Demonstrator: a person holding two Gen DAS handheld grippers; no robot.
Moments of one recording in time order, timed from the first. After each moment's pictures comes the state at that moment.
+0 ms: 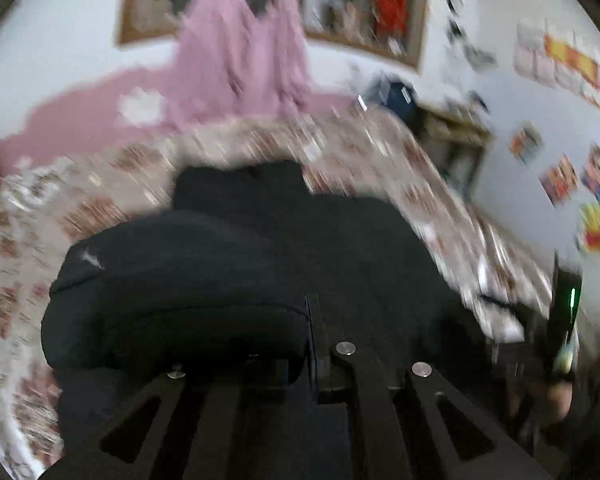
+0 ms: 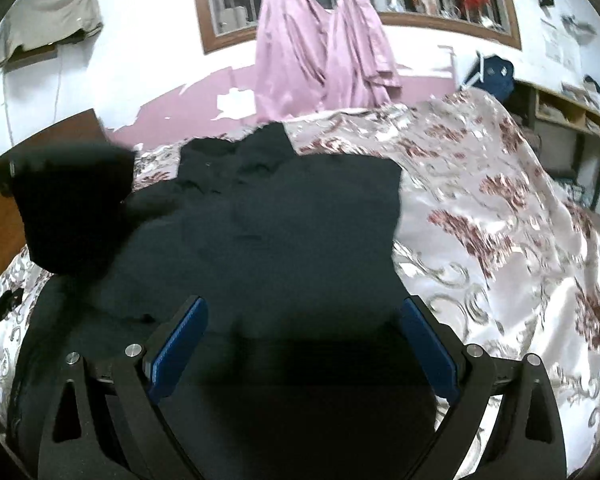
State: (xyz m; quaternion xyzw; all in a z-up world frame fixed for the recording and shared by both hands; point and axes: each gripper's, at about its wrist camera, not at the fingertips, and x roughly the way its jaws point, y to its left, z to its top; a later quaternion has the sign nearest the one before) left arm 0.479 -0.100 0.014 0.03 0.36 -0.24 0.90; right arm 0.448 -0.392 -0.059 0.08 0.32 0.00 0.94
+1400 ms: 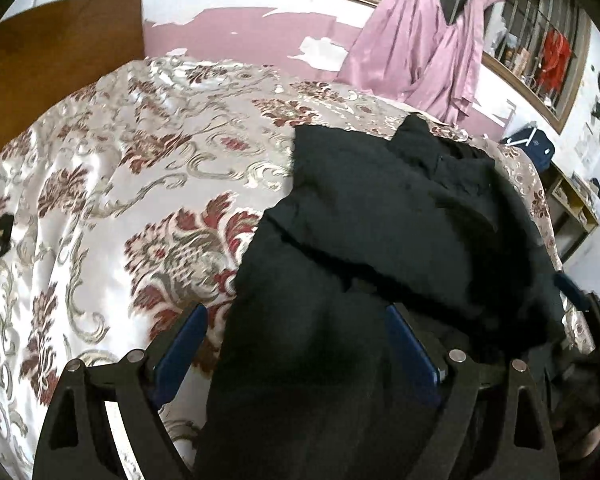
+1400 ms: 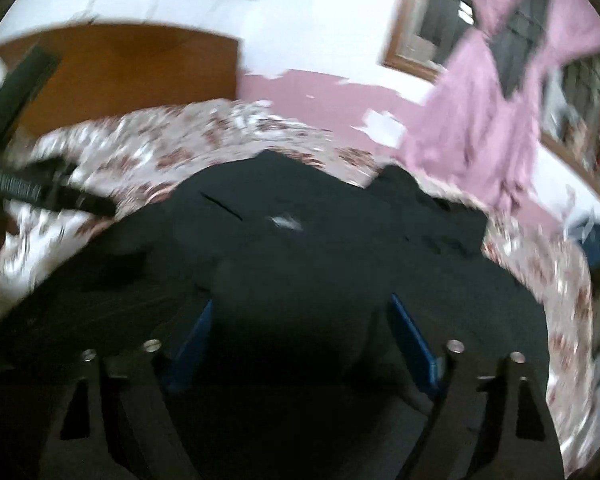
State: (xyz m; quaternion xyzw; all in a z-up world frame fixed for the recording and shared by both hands) left arm 0.425 0.075 -0.037 -0.11 0.40 0.00 0.91; right arm 0.441 -0.180 -0.015 -0.13 0.27 0.14 0.94
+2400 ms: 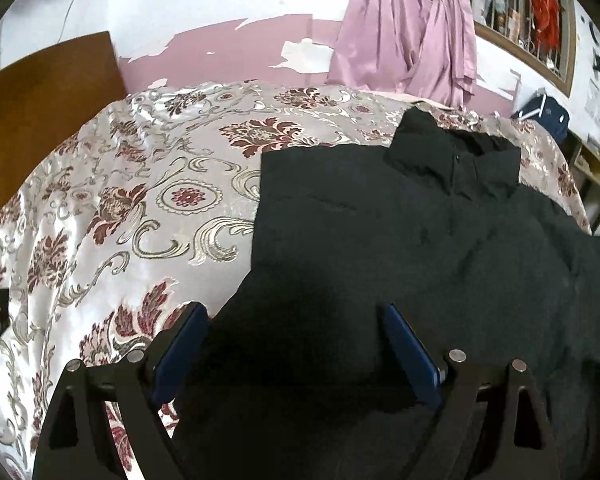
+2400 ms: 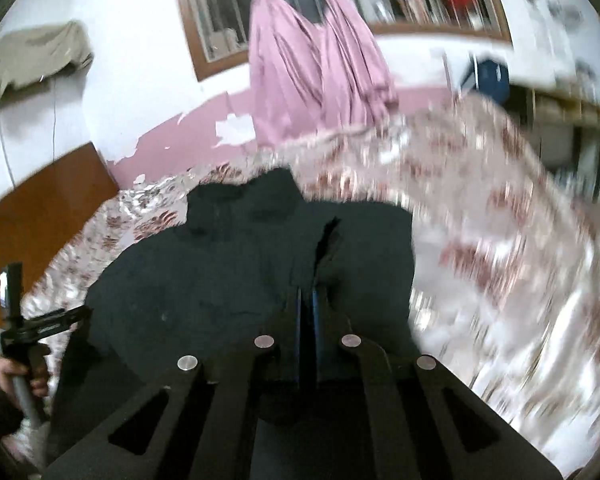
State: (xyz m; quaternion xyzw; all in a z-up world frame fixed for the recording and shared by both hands) left arm 0.519 0.023 -0.045 -0.02 0.40 0.02 0.92; right arm 0.479 -0.368 0.009 0.07 0.29 -0.01 0.96
